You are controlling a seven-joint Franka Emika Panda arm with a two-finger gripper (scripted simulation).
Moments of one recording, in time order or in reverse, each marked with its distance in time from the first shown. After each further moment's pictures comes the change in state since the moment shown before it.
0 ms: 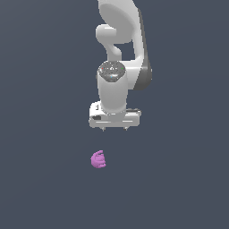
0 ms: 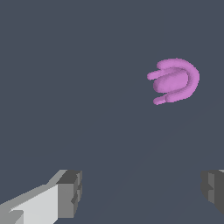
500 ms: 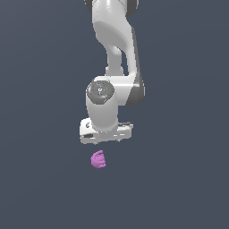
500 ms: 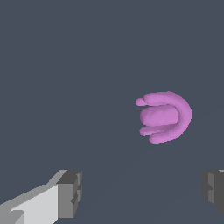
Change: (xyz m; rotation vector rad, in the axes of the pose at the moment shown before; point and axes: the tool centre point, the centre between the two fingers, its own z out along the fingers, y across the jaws) arm 0.050 0.033 0.026 -0.012 0.003 -0.113
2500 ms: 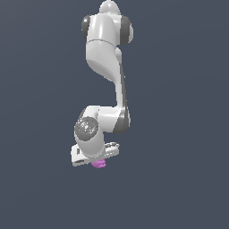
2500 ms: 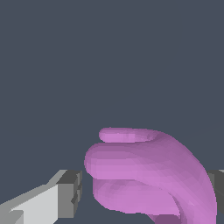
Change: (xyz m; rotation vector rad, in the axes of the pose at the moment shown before) arm 0.041 0.055 0.094 -0.013 0.000 -0.142
